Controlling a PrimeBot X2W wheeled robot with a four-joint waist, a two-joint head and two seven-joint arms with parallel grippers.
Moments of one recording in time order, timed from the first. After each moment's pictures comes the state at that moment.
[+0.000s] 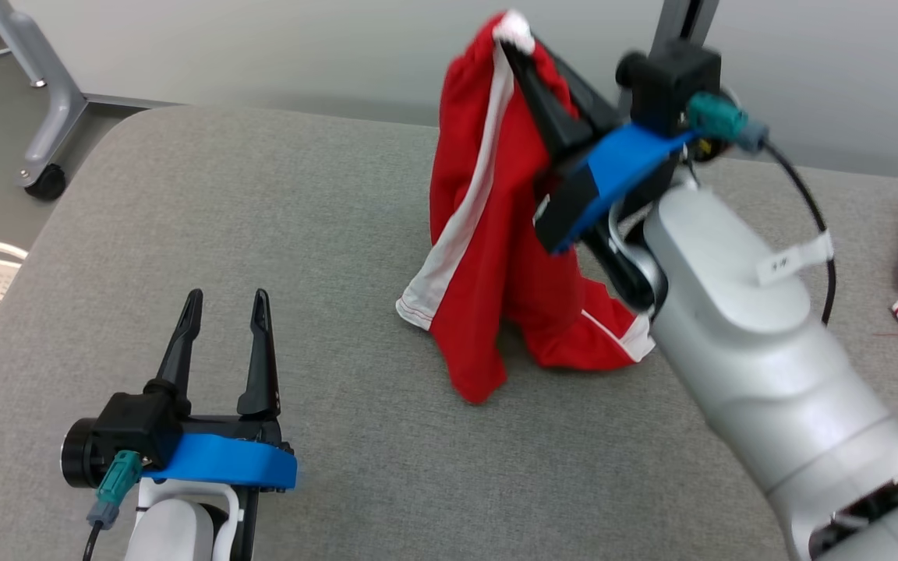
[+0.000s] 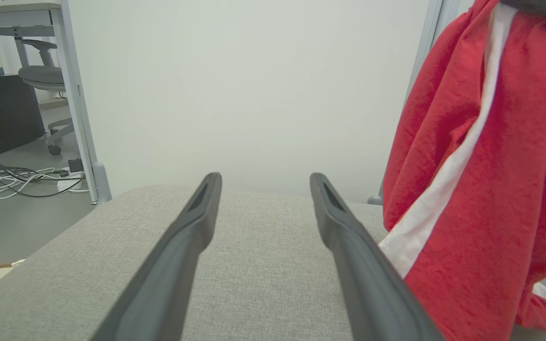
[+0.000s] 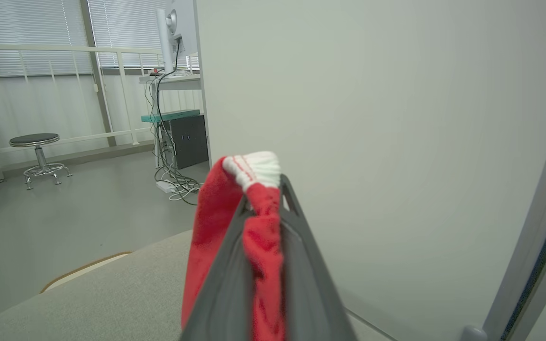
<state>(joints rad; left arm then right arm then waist) -0.17 0.05 -0.06 0.22 -0.17 -0.13 -0.26 -1.04 -0.05 0.56 0.82 0.48 0.13 -0.26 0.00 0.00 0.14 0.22</state>
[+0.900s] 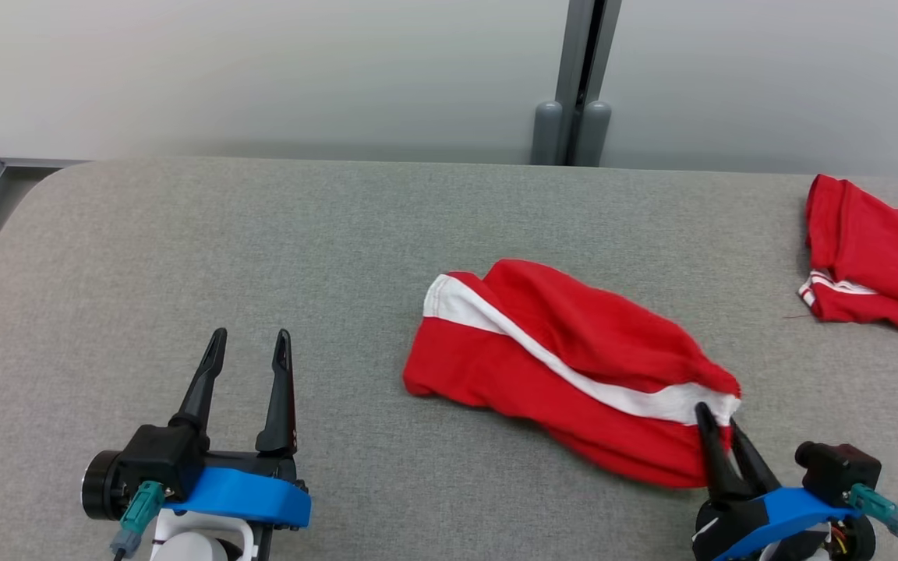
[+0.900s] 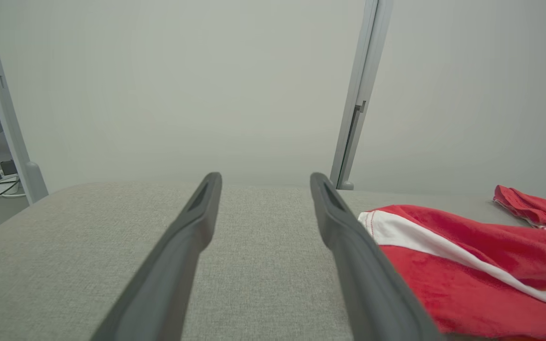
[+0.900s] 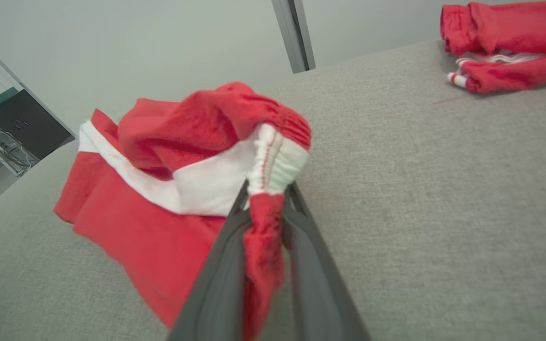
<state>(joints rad) -0.10 0.05 -0.09 0.22 -0.16 -0.13 -0.26 -0.14 -0.11 0.11 0.51 0.45 0.13 -0.26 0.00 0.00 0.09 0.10</state>
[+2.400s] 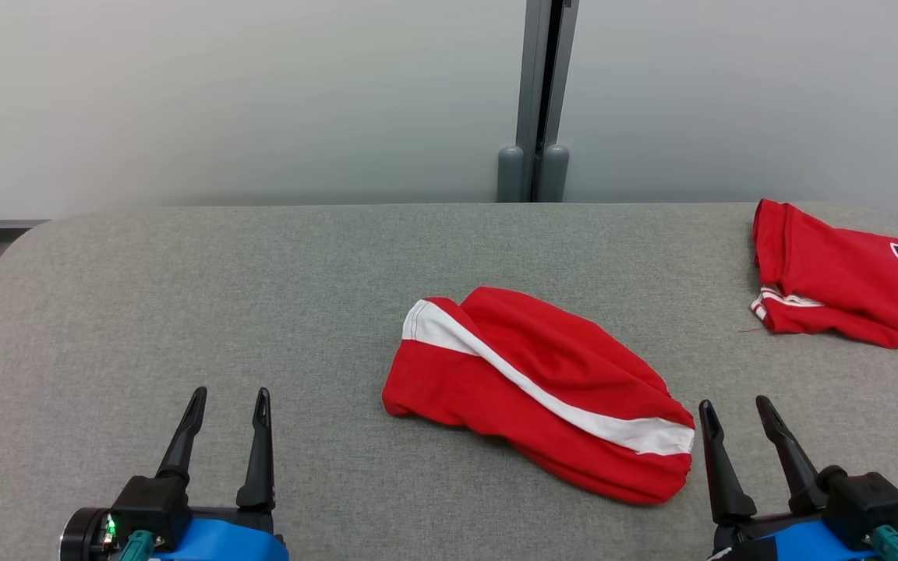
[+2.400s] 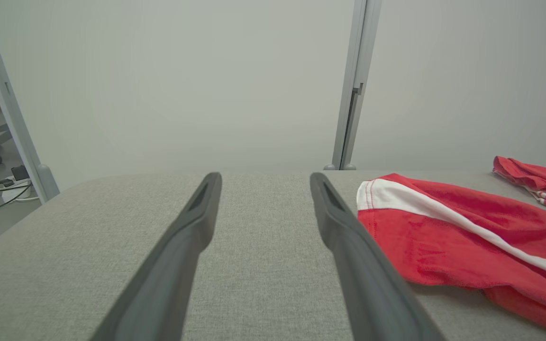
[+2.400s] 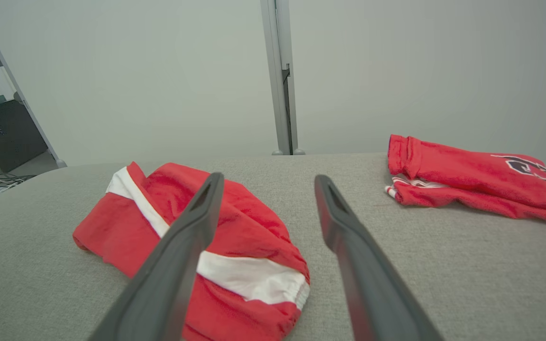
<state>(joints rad) 0.00 0.07 -0.04 0.23 -0.10 -0.13 -0.26 0.03 -0.05 0.01 0.18 0.17 0.13 -0.26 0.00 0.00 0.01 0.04</state>
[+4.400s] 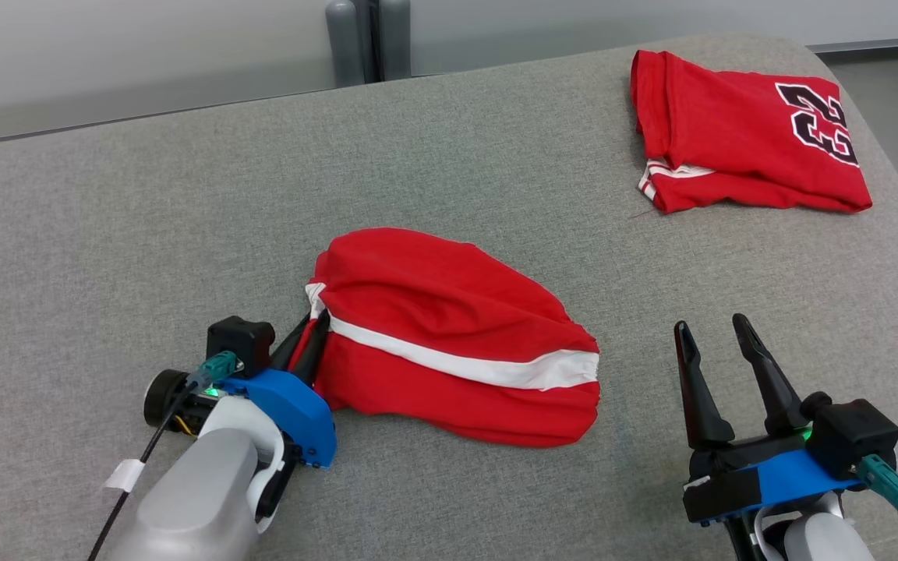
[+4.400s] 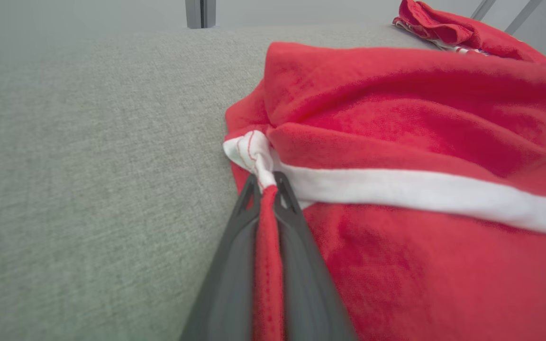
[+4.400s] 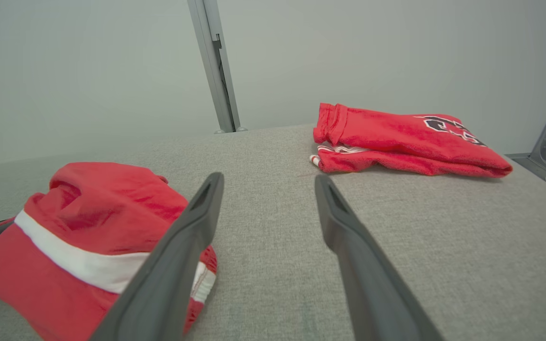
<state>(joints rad) -0.60 0.18 -0.67 0.94 -0.61 -0.13 -0.26 -0.12 -0.05 0.06 0.18 0.19 0.13 -0.26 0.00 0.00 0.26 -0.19</state>
